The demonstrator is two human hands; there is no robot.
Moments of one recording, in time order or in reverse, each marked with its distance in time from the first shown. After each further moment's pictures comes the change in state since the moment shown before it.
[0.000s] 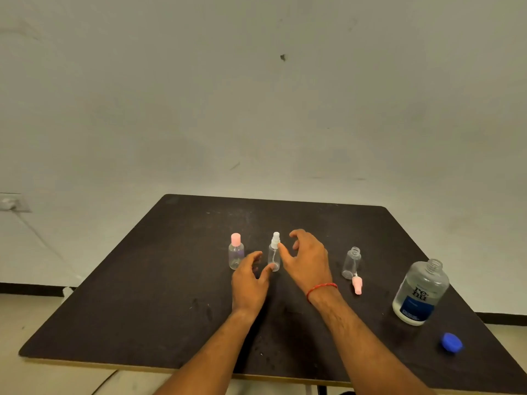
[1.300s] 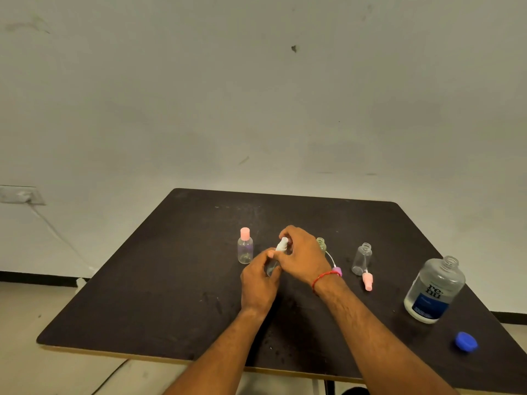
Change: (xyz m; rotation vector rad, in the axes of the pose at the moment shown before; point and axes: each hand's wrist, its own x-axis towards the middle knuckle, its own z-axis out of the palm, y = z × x) left_hand -0.010 0.000 -0.001 -0.079 -0.006 0.131; right_hand 0.007 -0.018 0.005 0.106 -0.330 -0.045
